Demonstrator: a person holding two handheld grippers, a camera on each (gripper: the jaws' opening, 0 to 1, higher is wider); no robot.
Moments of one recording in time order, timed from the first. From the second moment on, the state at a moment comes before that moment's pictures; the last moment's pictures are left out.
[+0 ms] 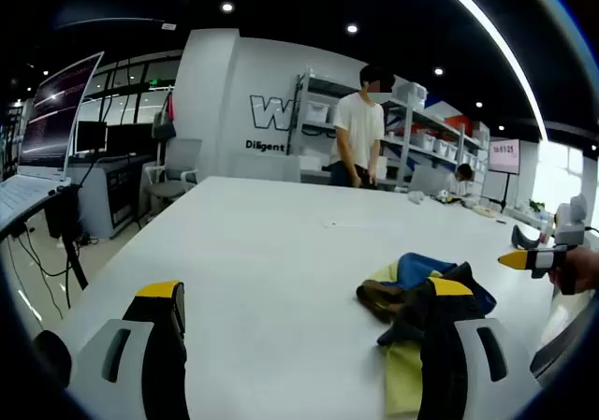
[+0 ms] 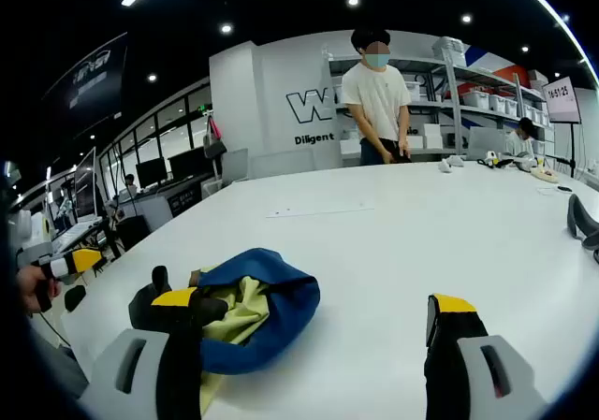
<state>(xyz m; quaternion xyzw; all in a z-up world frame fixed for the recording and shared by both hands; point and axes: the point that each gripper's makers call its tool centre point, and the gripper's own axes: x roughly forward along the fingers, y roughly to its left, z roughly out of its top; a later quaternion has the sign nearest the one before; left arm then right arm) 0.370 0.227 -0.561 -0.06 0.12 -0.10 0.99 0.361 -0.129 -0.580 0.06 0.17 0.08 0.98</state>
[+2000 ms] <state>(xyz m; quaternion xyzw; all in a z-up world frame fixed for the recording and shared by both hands) 0.370 0.218 -0.547 -0.08 0.11 -0.12 0.98 0.367 -0.124 -0.575 0.05 0.18 0.09 0.98</state>
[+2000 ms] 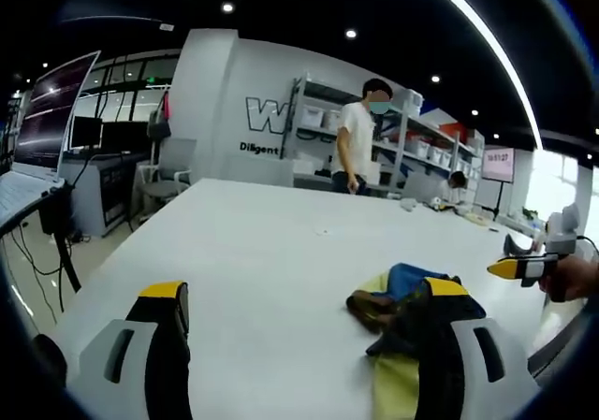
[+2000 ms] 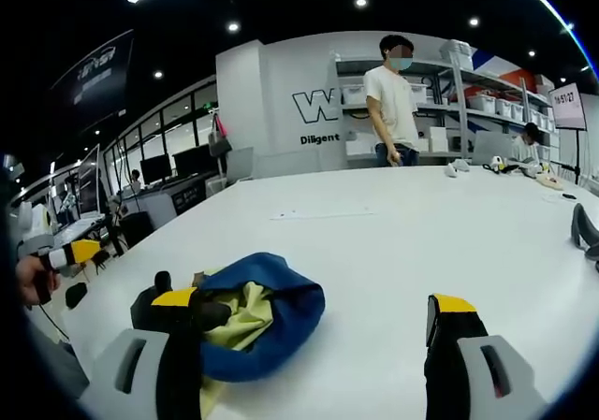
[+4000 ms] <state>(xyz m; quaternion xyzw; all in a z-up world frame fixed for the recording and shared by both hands) 0.371 0.078 -0.621 0.02 0.27 -0.37 0.89 0.364 -0.111 -0.584 0.04 0.21 0.12 0.97</state>
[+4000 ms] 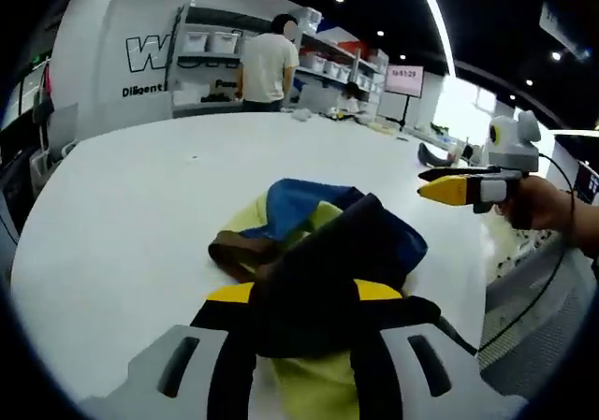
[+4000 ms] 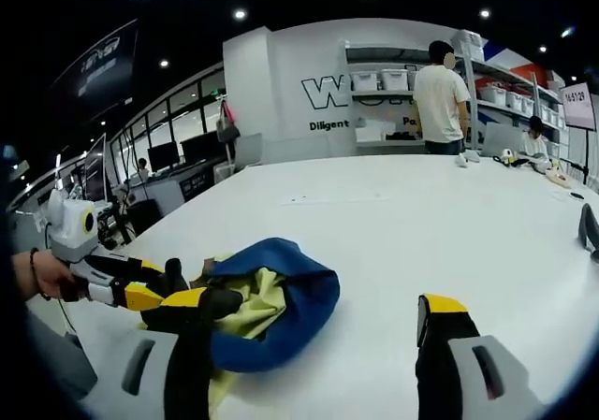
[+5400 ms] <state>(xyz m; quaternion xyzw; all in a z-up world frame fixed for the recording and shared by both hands) 0.354 0.103 -0.548 -0.17 0.25 -0.33 0.89 0.360 -0.101 -0.605 -0.01 0.25 0.14 0.96</state>
